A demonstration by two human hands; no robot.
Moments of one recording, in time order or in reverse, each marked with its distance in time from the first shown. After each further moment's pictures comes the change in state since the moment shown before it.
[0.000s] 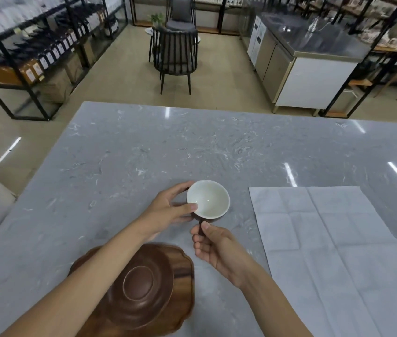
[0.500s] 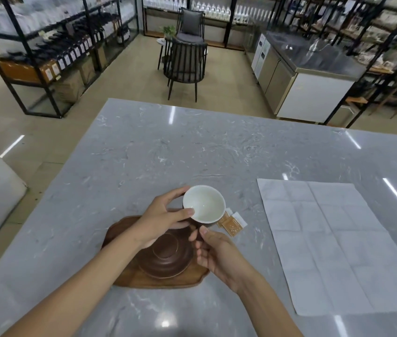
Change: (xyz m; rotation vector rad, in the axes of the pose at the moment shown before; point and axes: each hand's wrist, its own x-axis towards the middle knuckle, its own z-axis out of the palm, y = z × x) left_hand -0.117 -0.009 -0.020 -0.057 0.077 0.033; right_hand -0.058 0.065 0.055 -0.105 -0.039 0.004
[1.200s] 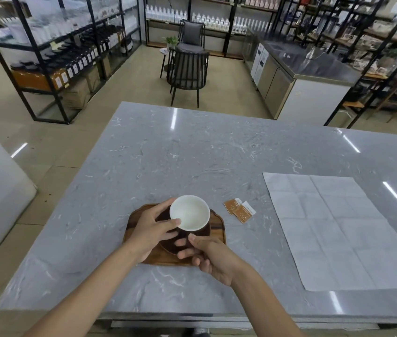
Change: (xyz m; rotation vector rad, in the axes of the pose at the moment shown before) left_hand -0.079 -0.031 -0.039 0.019 0.168 0.001; right_hand -0.011 0.047 0.039 -0.168 -0.014 0.145
